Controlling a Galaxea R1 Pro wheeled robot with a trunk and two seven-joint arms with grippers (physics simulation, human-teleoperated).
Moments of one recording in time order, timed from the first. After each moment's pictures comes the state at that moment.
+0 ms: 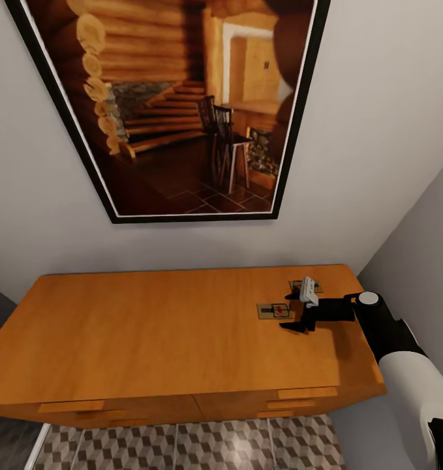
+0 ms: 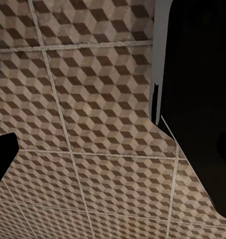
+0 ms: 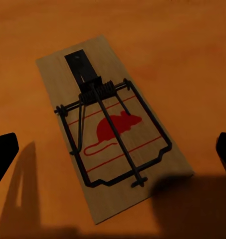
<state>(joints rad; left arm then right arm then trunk) -0.25 0.10 -0.15 0.08 0.13 -0.08 0.07 -0.86 -0.20 -0.16 -0.79 0.52 -0.08 1.33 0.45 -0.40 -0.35</state>
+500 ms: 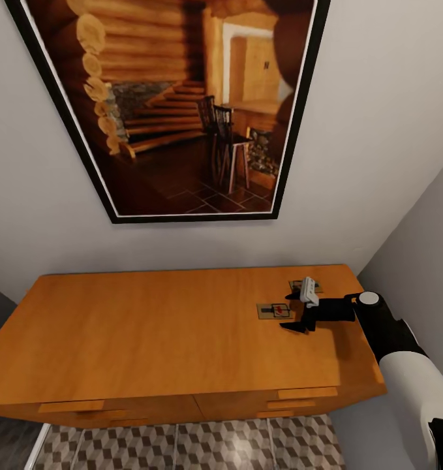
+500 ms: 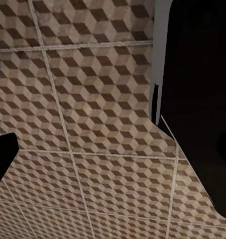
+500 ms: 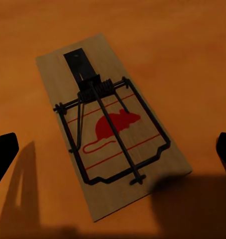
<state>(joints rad) -0.25 0.10 -0.15 0.08 0.13 -0.08 0.07 -0.86 -0.20 -0.16 -0.79 0.52 -0.08 1.33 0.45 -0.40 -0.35</state>
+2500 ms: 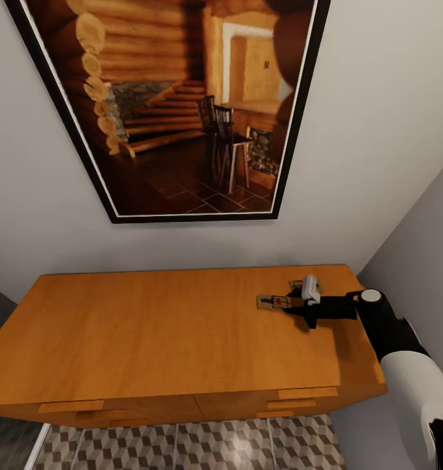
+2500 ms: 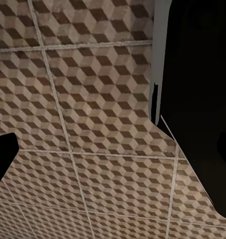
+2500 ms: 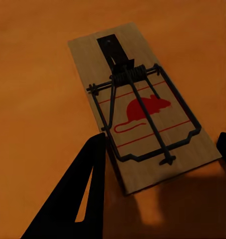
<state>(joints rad) -0.25 0.10 -0.15 0.08 0.13 -0.08 0.07 -0.86 -0.20 -0.18 -0.82 0.52 -0.03 1.34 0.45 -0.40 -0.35</state>
